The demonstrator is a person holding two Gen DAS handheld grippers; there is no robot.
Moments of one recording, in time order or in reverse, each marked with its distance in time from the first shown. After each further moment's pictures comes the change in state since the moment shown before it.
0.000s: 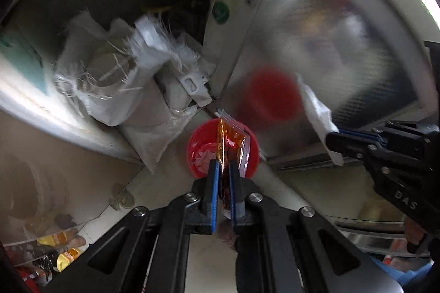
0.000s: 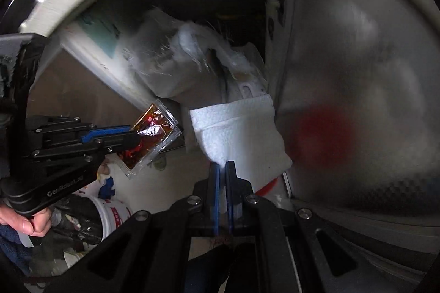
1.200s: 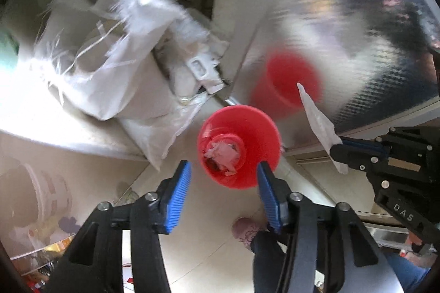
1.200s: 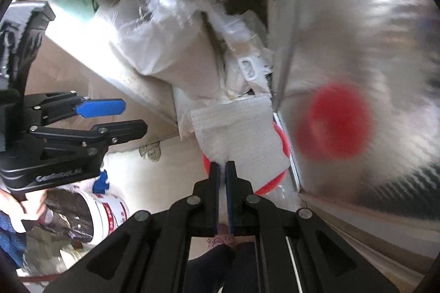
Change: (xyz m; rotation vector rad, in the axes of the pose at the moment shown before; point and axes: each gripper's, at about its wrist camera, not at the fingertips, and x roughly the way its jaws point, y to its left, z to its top) left arm 0.068 0.026 -0.006 0.013 0.056 0.055; right arm 0.079 -0.012 -0.018 -0.017 0.066 0.023
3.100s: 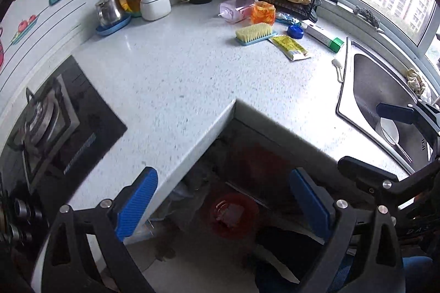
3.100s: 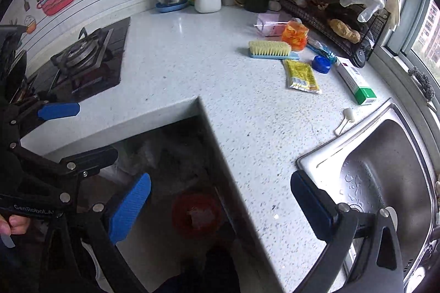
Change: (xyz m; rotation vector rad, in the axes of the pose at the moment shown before) left arm -0.305 -0.086 0.173 0.186 -0.263 0.036; right arm -0.311 -0.012 0.099 0.091 -0.295 -0.275
